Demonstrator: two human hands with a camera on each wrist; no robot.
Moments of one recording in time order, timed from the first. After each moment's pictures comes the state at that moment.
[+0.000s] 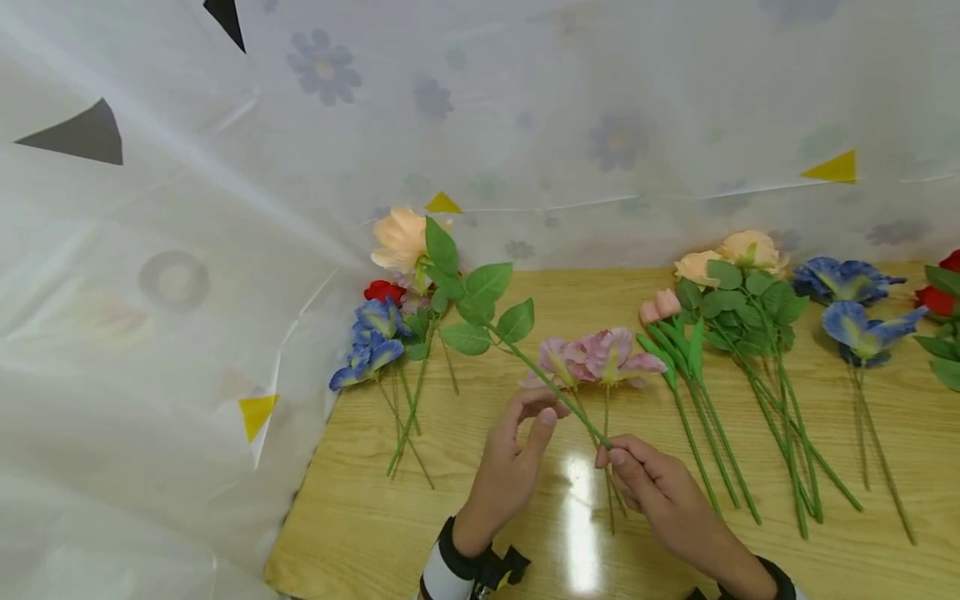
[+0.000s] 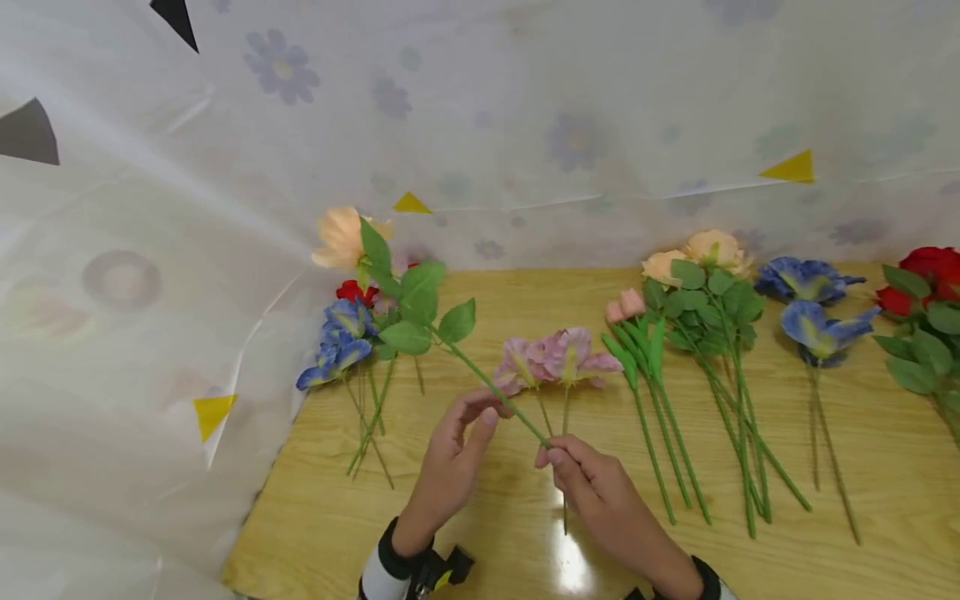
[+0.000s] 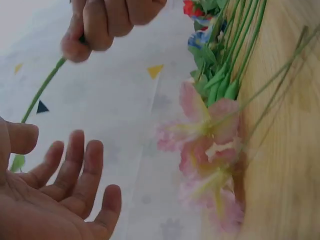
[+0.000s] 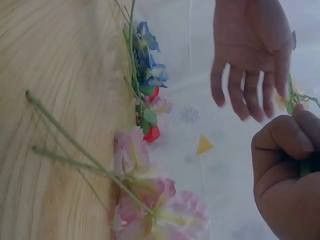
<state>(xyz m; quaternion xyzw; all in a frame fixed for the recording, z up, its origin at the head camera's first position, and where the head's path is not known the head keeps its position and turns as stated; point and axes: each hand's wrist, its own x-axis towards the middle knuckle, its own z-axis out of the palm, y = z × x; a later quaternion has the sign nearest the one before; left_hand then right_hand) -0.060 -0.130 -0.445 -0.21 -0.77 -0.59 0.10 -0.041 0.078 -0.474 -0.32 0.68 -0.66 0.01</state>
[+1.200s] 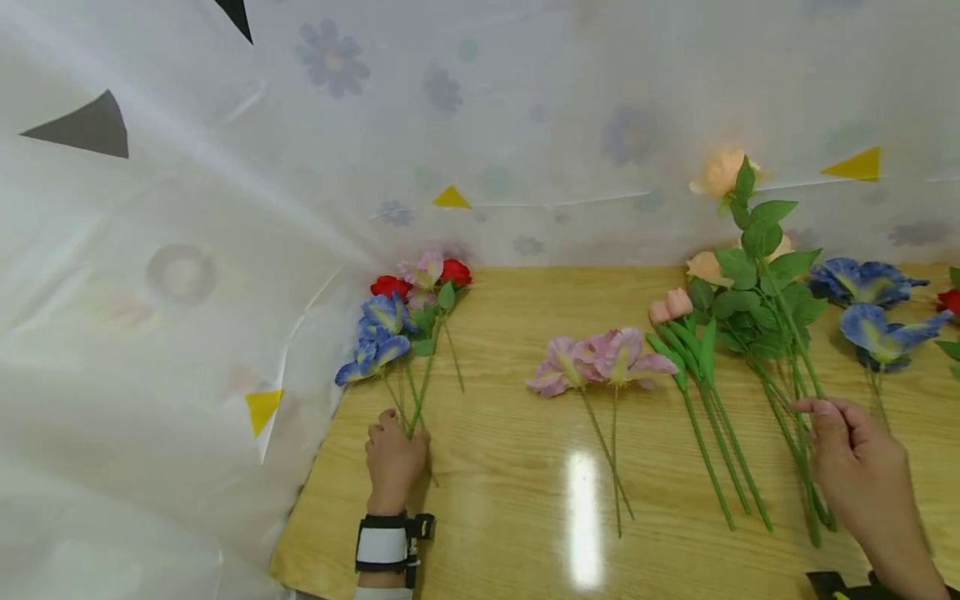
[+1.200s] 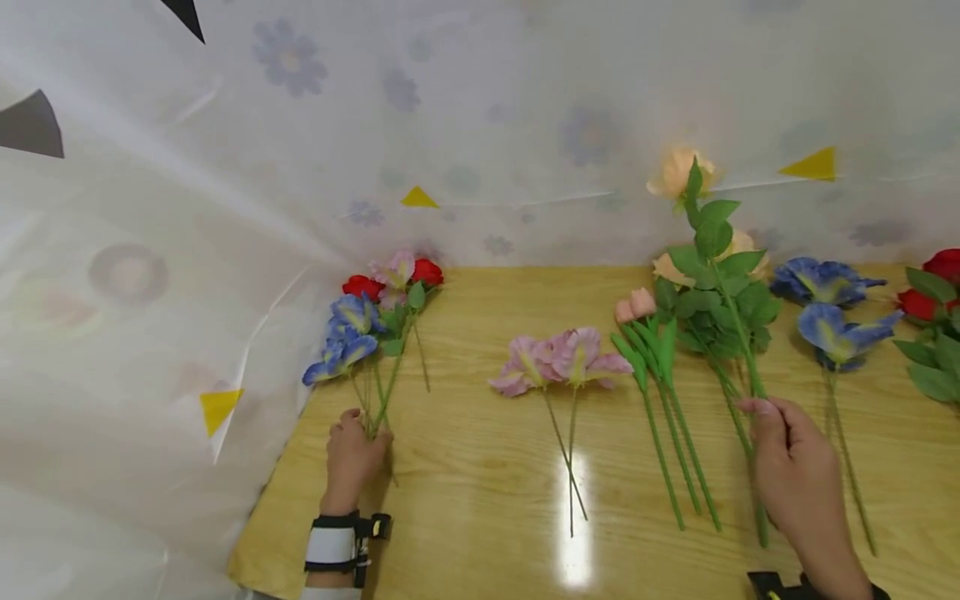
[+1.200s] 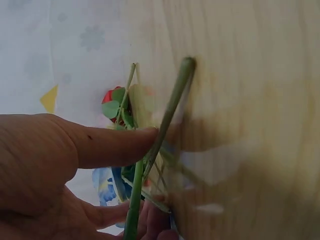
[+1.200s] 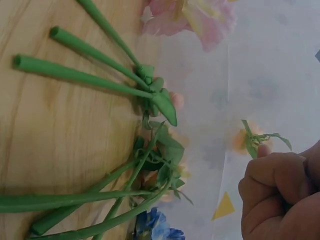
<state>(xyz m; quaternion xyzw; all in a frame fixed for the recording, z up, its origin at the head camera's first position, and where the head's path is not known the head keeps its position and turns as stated) -0.084 -0.283 -0.506 0.22 -0.94 -0.27 0.06 -0.067 0.209 -0.485 0.09 0.88 -0.45 -0.13</state>
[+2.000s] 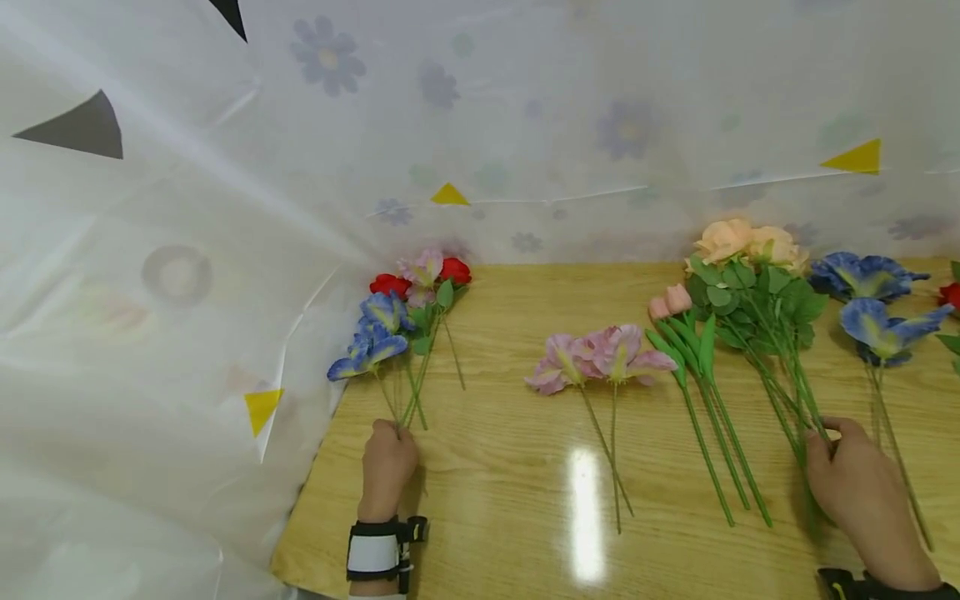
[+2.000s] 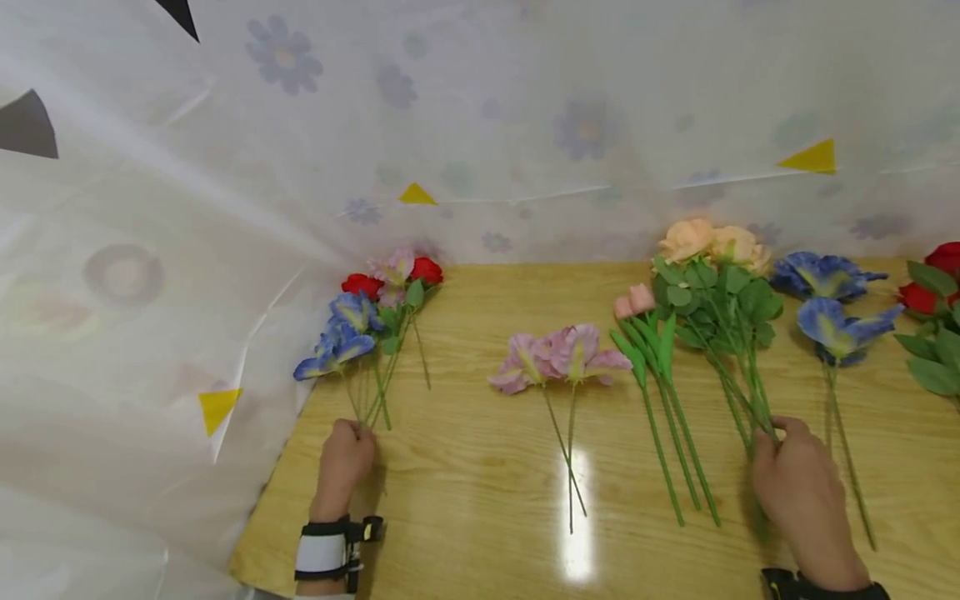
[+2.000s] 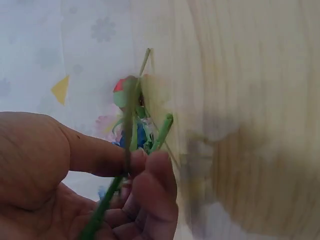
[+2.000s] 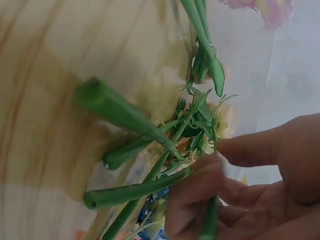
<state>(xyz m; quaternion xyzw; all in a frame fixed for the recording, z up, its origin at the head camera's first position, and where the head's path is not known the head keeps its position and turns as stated) -0.075 -0.292 -0.501 0.20 -0.92 -0.32 0.05 -0.078 0.234 -0.520 0.10 0.94 -0.32 0.01</state>
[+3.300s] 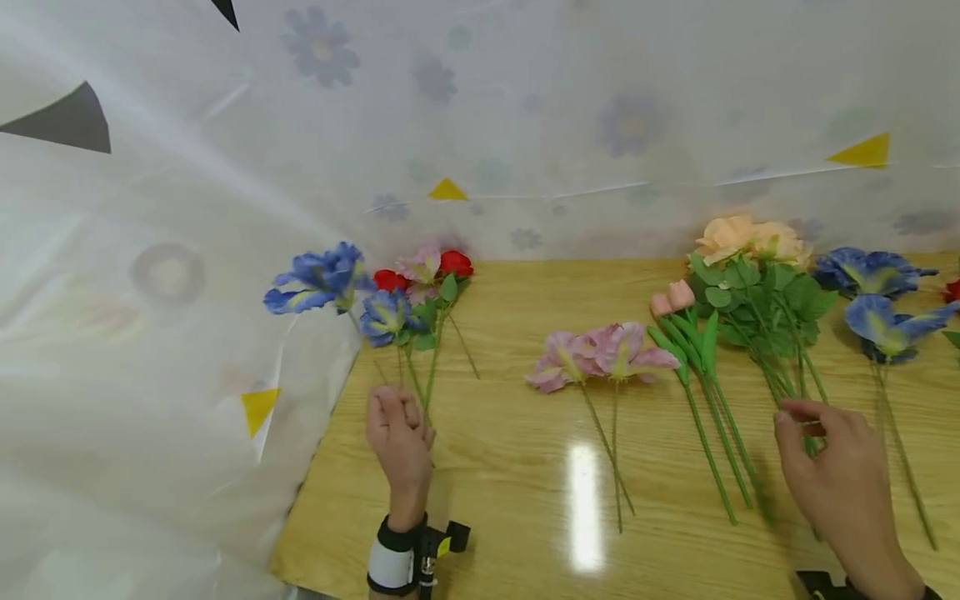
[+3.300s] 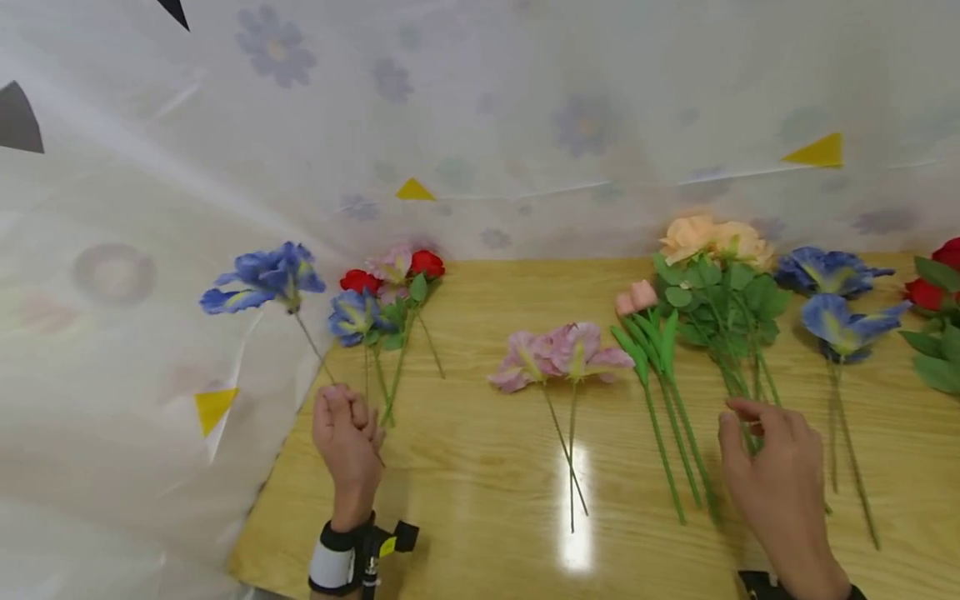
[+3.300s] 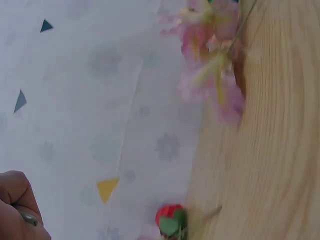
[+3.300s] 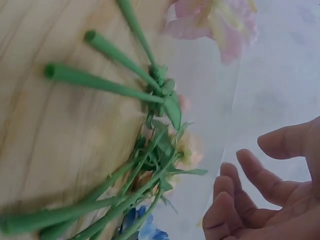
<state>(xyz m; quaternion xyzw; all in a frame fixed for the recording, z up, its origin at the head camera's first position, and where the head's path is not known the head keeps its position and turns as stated) -0.078 -0.226 -0.455 -0.10 -0.57 -0.74 0.34 -0.069 0.200 -0.500 0.02 0.91 -0.37 -0.19</state>
